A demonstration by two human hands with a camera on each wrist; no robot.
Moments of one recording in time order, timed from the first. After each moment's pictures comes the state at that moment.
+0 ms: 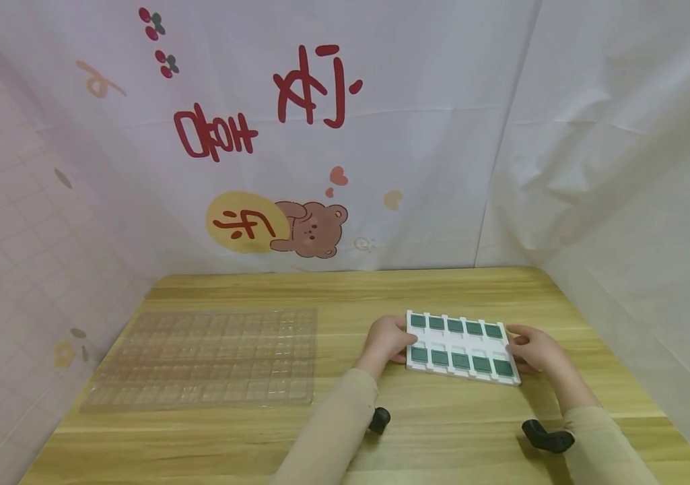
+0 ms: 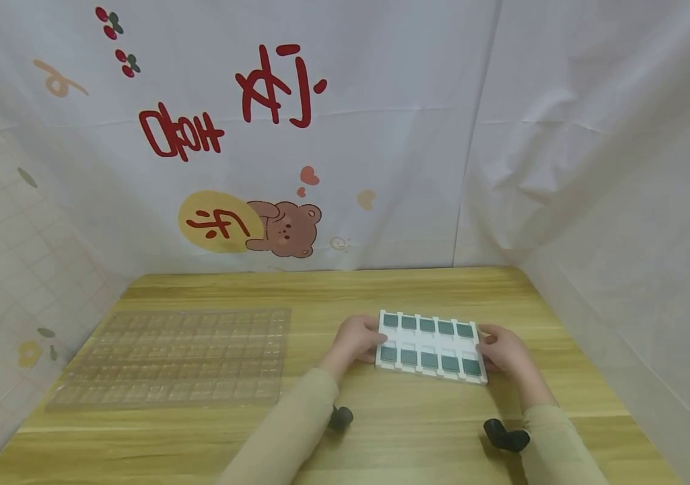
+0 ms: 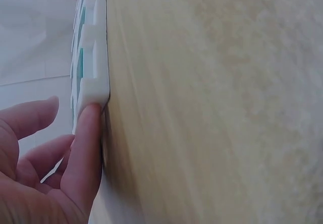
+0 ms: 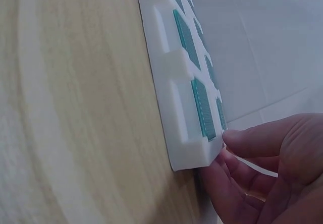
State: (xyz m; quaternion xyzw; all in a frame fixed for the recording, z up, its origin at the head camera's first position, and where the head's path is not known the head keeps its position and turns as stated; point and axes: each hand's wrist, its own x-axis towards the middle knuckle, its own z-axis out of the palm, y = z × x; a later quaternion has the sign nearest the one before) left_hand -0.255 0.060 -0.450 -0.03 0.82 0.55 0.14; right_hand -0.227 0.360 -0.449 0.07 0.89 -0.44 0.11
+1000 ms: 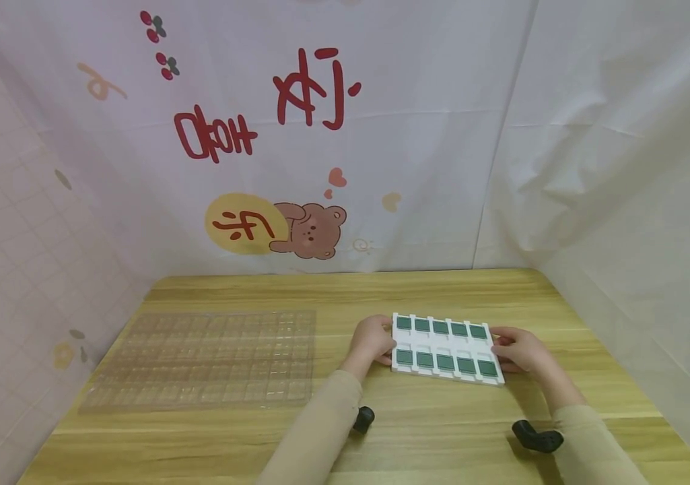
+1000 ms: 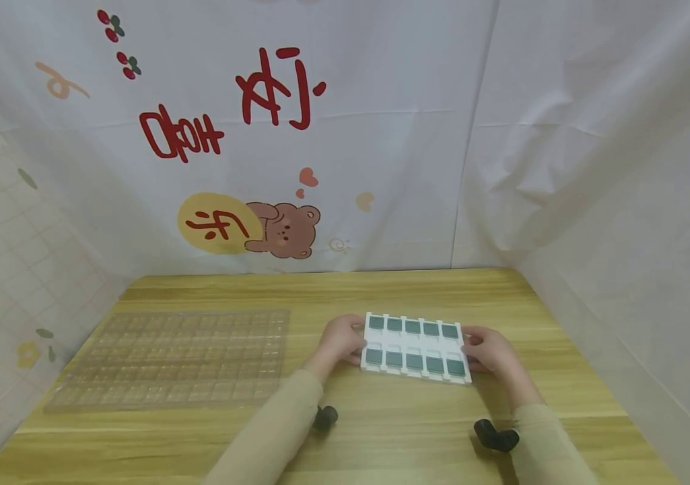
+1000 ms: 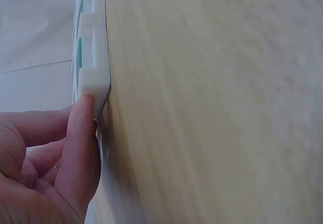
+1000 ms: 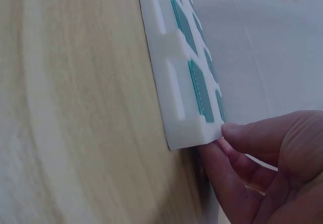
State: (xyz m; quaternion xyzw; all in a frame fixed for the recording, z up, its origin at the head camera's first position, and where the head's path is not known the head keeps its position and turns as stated) left_hand -0.257 0.037 -0.455 -0.01 0.84 0.52 0.12; right_hand -0.229 0.344 -0.455 0.05 0.86 -0.50 0.12
